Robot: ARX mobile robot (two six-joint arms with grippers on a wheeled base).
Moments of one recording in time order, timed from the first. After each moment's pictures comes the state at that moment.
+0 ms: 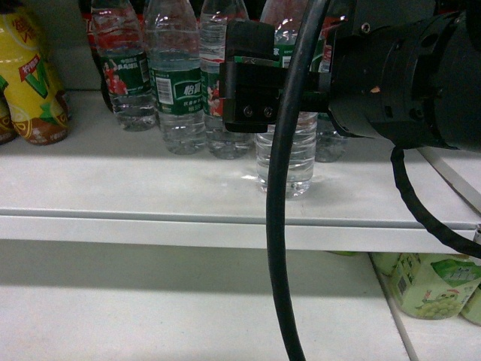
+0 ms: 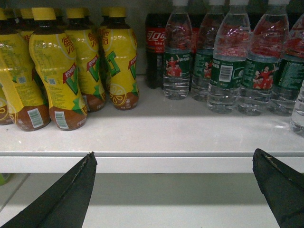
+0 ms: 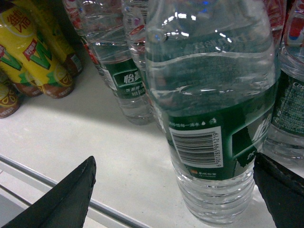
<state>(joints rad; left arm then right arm) 0.00 0.01 0.01 0.00 0.00 0.00 0.50 1.65 0.84 0.55 0.01 0.24</state>
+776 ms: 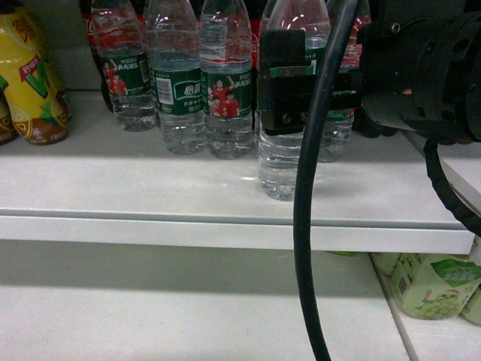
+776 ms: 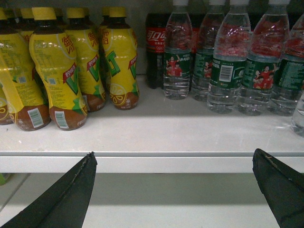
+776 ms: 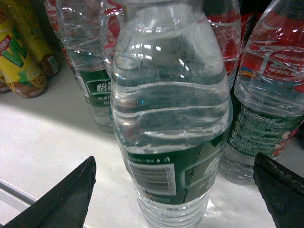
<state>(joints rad) 0.00 0.01 0.01 0.00 0.00 0.00 0.45 1.65 0.81 0.62 0.03 0.08</state>
